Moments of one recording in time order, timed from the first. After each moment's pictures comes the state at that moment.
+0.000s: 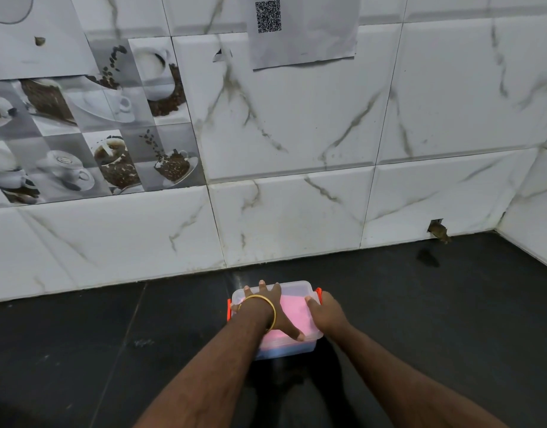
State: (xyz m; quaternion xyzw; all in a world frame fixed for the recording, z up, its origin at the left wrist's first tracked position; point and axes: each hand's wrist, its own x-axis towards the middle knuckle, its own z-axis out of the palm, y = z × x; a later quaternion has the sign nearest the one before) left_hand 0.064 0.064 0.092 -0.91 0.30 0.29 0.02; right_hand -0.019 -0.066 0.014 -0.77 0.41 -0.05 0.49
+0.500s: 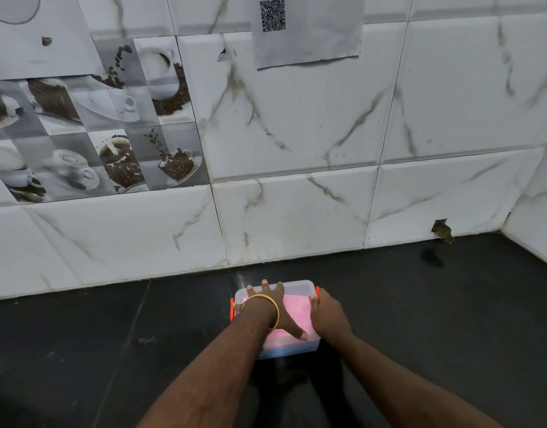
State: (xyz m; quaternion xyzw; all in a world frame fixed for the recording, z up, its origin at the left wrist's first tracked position) left_hand 0.063 0.065 0.093 -0.91 0.30 0.29 0.02; right_hand -0.022 -0.054 0.012 -0.85 0.38 -0.12 0.35
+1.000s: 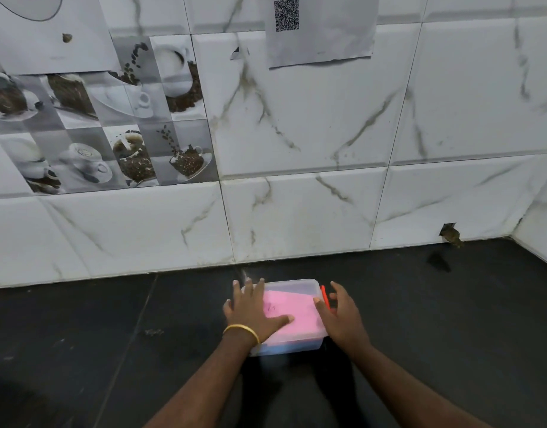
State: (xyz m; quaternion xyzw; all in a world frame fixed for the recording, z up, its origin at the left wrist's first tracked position) left_hand 0.059 0.117 0.056 -0.95 0.25 0.11 -0.15; right_hand -0.054 -0.059 0.018 -0.81 0.33 -0.18 0.44
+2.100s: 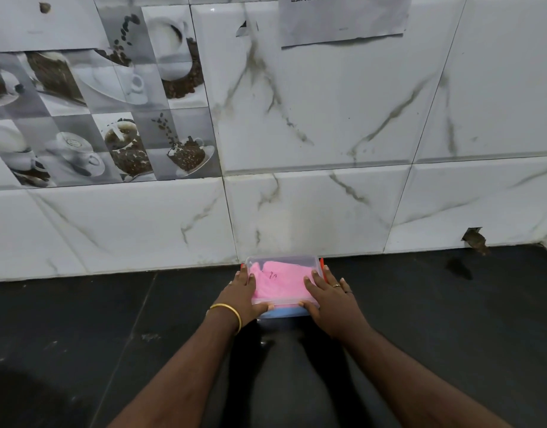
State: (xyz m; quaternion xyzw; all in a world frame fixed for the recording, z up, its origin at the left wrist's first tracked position) left_hand 0.143 0.115 0.052 -0.93 0.34 0.13 -0.07; right_hand 0.009 -0.082 0.025 -0.99 0.14 -0.03 0.09
